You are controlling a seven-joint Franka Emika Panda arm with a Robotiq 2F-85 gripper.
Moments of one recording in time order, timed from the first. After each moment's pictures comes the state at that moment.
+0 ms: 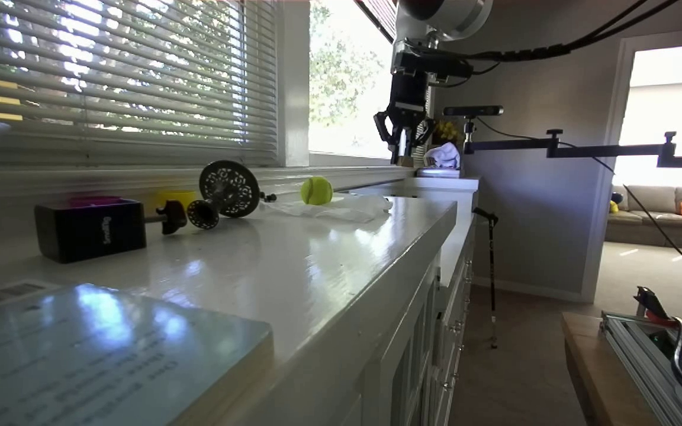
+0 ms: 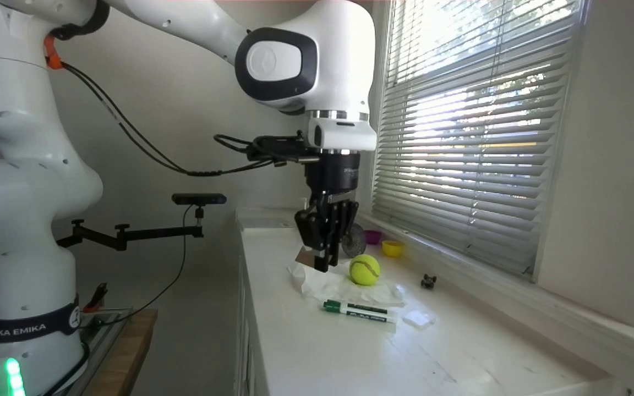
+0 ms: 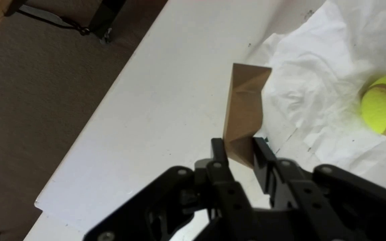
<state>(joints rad) -0.22 -0.19 -0.20 -2.25 0.05 2.10 0.49</state>
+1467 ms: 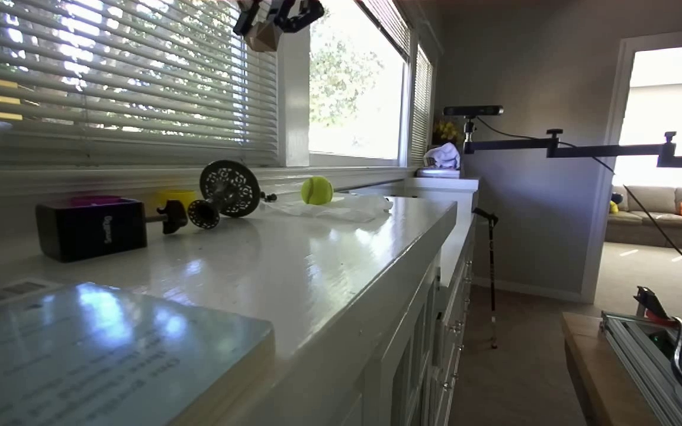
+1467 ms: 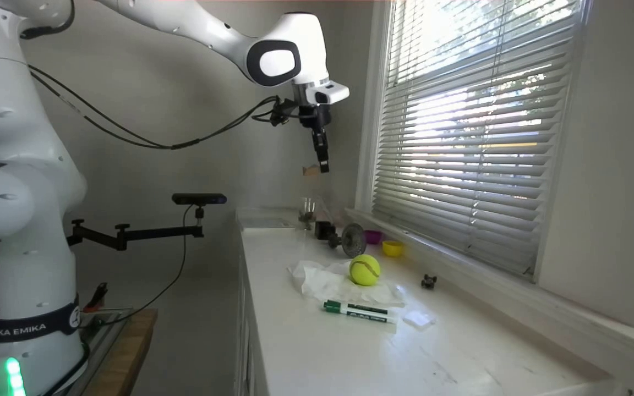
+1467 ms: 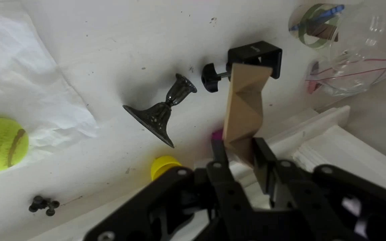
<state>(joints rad) 0.10 -0.29 0.08 -2.14 0.32 2.27 0.29</state>
